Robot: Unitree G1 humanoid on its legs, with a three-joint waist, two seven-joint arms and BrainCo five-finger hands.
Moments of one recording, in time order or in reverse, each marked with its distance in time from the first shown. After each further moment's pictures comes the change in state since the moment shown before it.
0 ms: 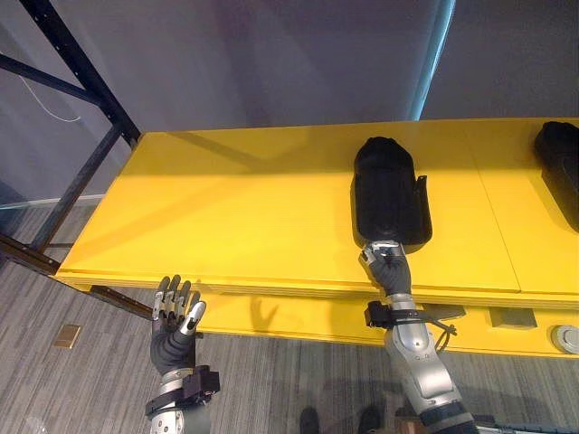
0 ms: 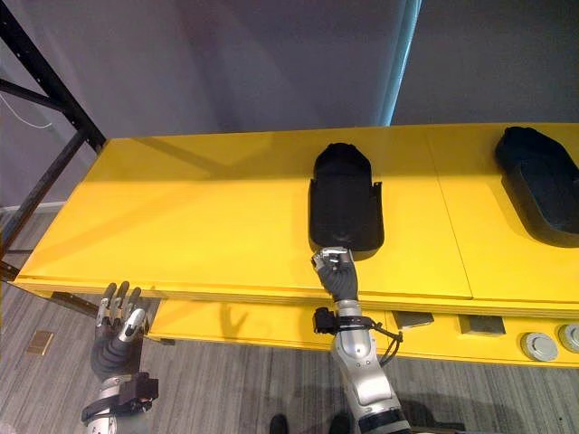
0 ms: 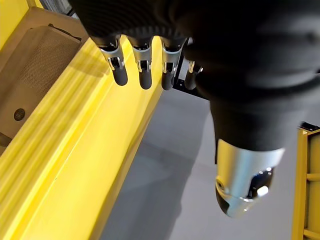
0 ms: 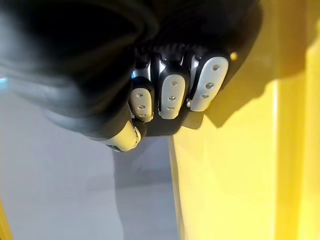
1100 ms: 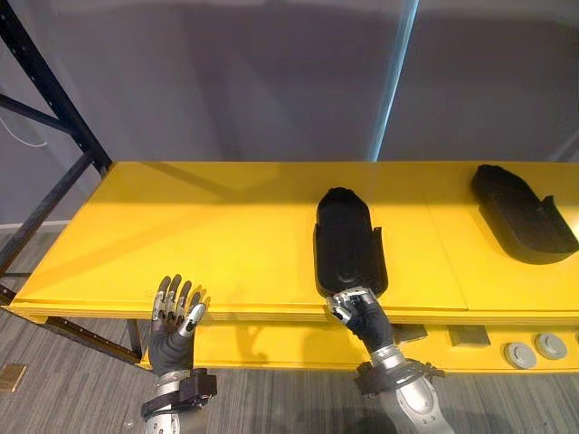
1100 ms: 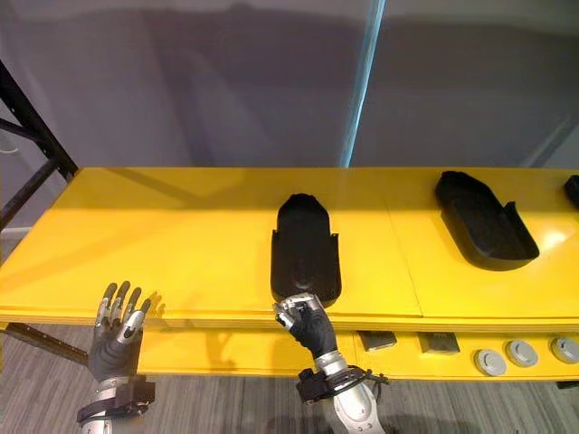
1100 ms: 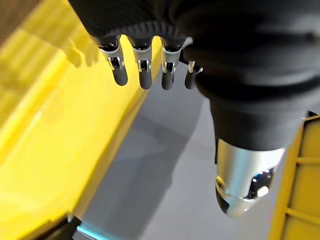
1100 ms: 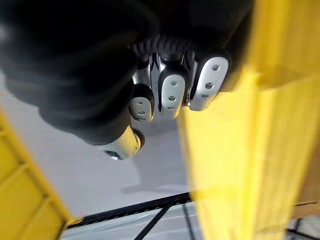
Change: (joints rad) left arm -0.006 -0.002 0.009 0.002 0.001 0.017 -0.029; right arm 0.288 -0.001 0.176 -0.200 0.095 -0.015 0.217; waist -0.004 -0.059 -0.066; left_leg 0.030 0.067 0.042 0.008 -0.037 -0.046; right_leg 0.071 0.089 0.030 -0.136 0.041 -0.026
